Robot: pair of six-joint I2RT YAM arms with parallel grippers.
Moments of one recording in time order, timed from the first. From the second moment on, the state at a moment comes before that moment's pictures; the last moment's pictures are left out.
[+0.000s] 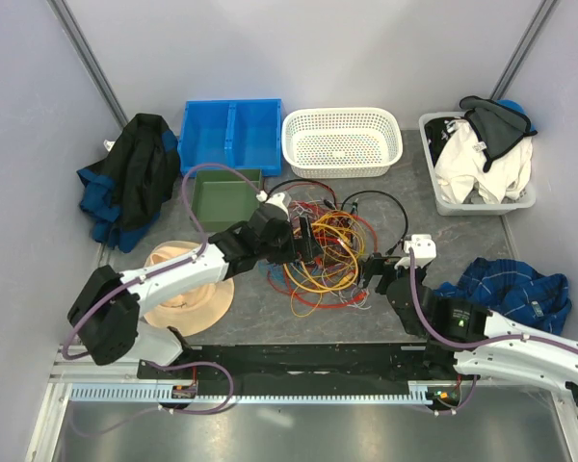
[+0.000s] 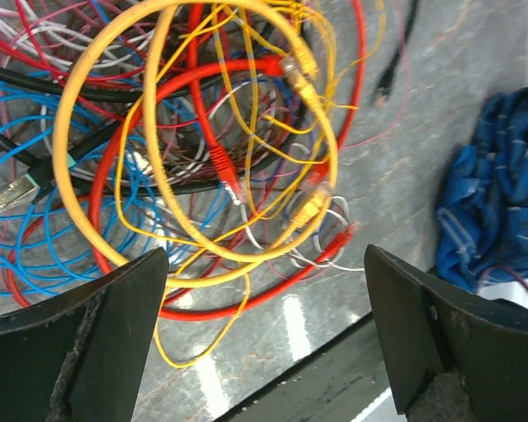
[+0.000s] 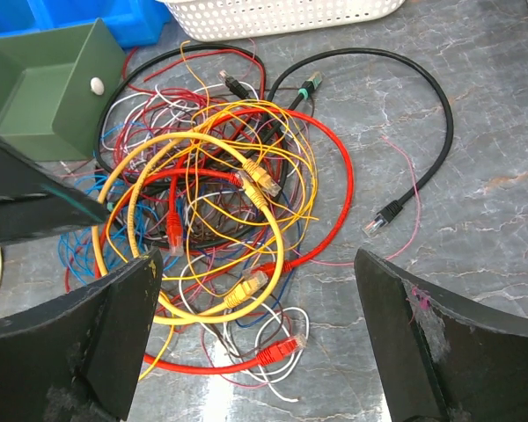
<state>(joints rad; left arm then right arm) -0.82 1.39 0.90 -0.19 0.00 -0.82 1.18 0.59 0.51 -0.38 0.95 0.64</state>
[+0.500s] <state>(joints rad) -0.73 1.68 1.16 -0.44 -0.26 -0.78 1.18 0.49 0.50 -0.38 0.95 0.64</state>
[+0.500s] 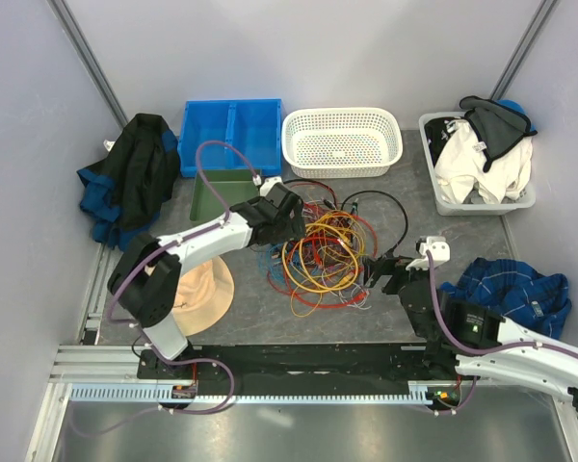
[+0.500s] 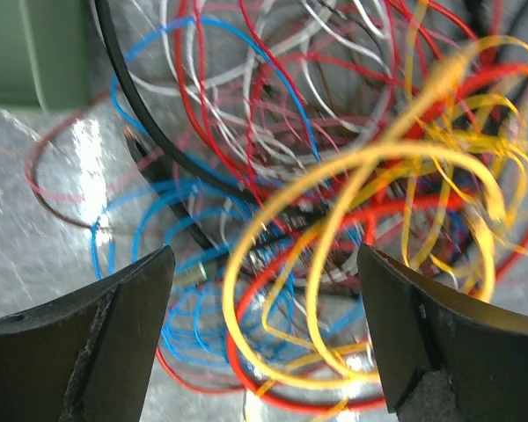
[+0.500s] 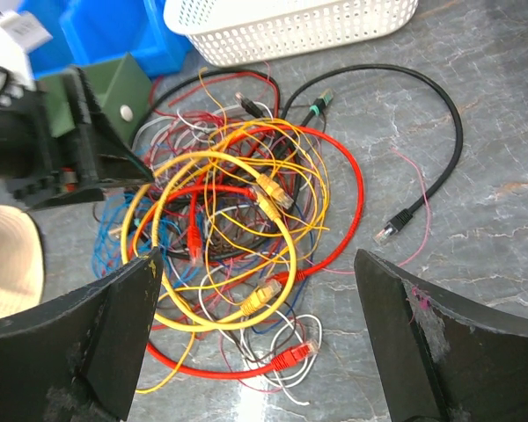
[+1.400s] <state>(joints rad) -0.73 1.50 1.31 -0.47 -0.24 -0.62 1.18 0.57 0.50 -0.38 0.94 0.63</state>
